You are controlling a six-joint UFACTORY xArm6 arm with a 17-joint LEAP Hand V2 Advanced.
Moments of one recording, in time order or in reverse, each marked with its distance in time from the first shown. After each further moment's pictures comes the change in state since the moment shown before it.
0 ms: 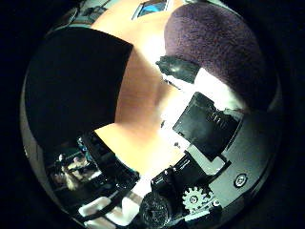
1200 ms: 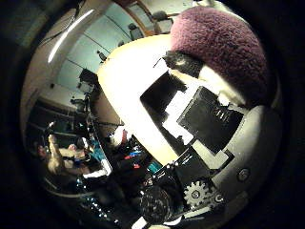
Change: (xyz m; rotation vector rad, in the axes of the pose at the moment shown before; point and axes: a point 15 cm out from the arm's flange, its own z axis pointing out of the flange) arm -0.339 -0.016 -0.306 0.520 -0.054 -0.312
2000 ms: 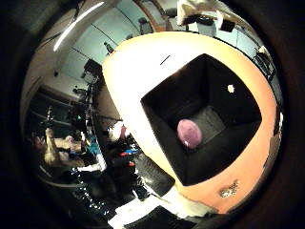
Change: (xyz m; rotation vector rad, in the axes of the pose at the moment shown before) arm 0.038 0.016 0.008 -0.060 0.010 -0.084
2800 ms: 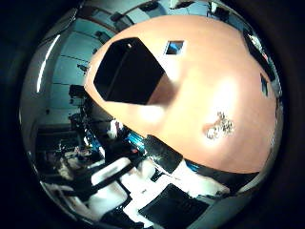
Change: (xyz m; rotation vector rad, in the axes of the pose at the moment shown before) arm 0.238 0.341 0.017 -0.325 0.022 0.298
